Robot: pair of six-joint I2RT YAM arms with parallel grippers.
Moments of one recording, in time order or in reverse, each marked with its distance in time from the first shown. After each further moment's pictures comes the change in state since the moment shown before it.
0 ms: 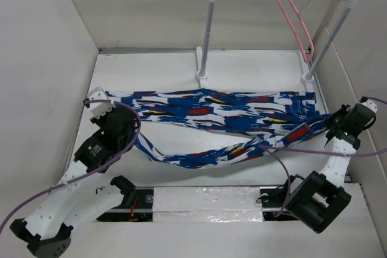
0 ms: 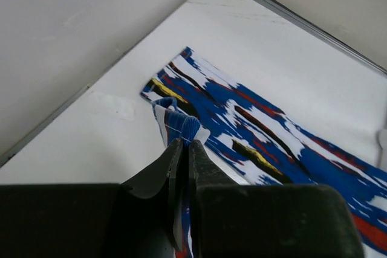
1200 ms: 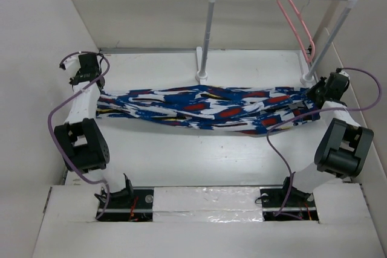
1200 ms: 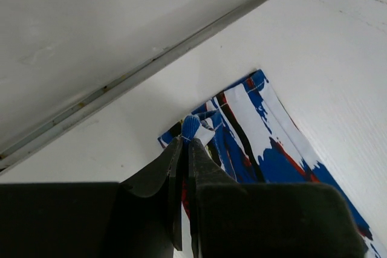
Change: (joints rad) left arm 0.867 0.917 0.380 0.275 0.545 0.146; right arm 0.304 0.570 0.283 0.257 0.102 0.151
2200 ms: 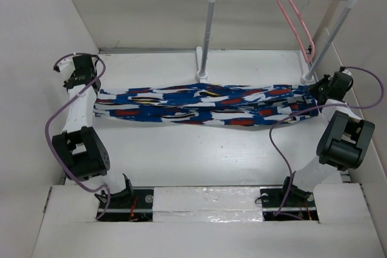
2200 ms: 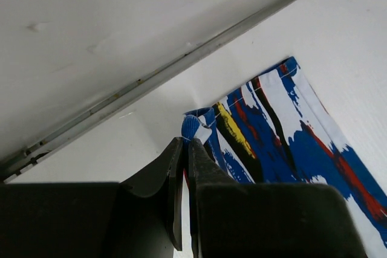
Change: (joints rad) left arm 0.037 -0.032 0.014 -0.093 -0.023 0.035; right arm -0.040 0.112 0.045 0.118 -0.082 0.033
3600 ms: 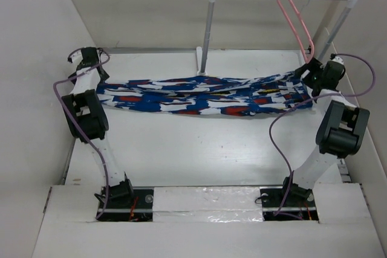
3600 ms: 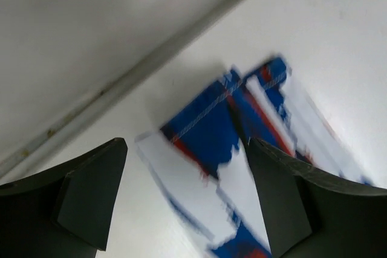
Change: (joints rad) left arm 0.006 0.530 0.390 0.088 0.111 0.042; right arm 0.079 0.169 0.176 0.063 -0.059 -0.028
